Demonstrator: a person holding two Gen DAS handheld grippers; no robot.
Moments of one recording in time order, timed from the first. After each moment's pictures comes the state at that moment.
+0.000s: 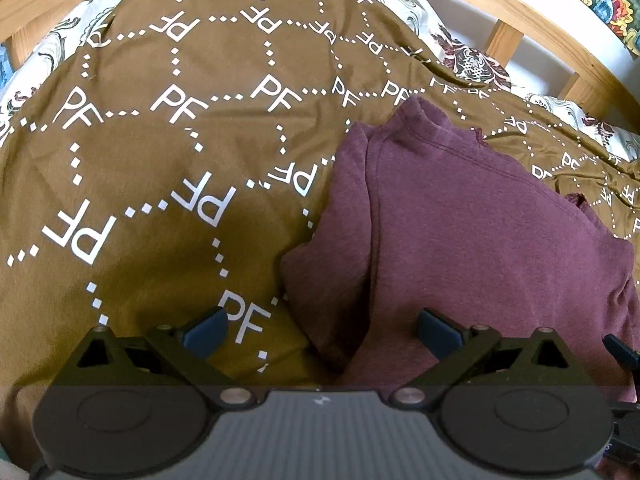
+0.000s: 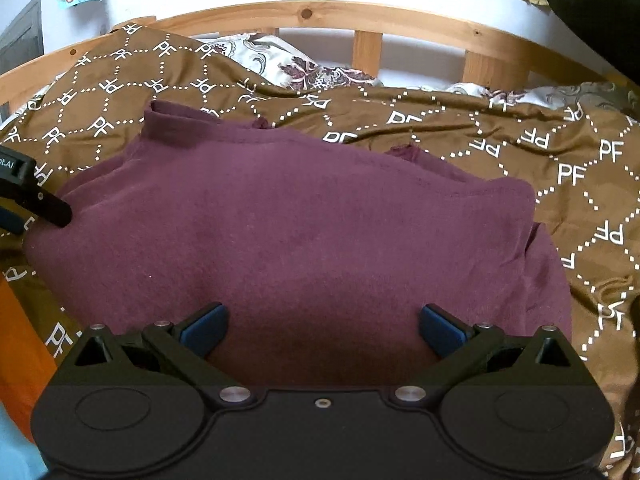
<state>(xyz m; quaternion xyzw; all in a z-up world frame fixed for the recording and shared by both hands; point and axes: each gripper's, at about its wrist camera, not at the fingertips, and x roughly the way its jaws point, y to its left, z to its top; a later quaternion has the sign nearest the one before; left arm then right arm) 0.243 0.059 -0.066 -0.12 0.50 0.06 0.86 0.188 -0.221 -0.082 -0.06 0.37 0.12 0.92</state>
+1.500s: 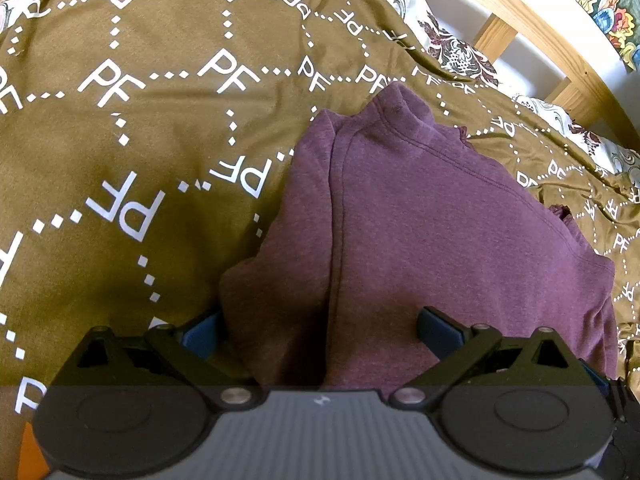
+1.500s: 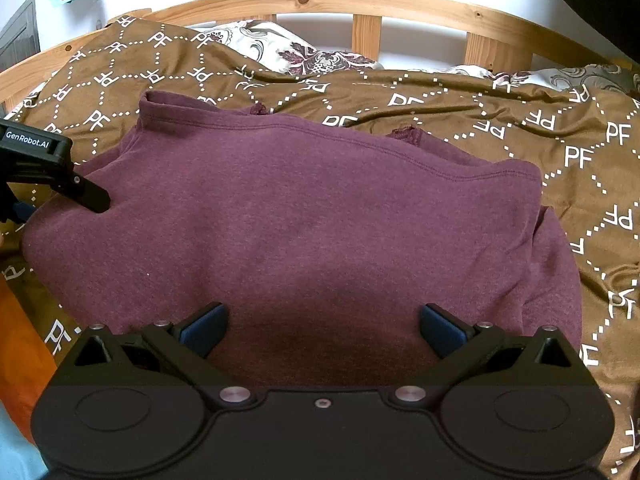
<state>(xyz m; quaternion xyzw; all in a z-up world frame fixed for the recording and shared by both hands) 0.276 0.059 -0.088 -0.17 0.51 0.01 0.84 0.195 -0.225 -0.088 -0.05 0.39 0.12 0.91</state>
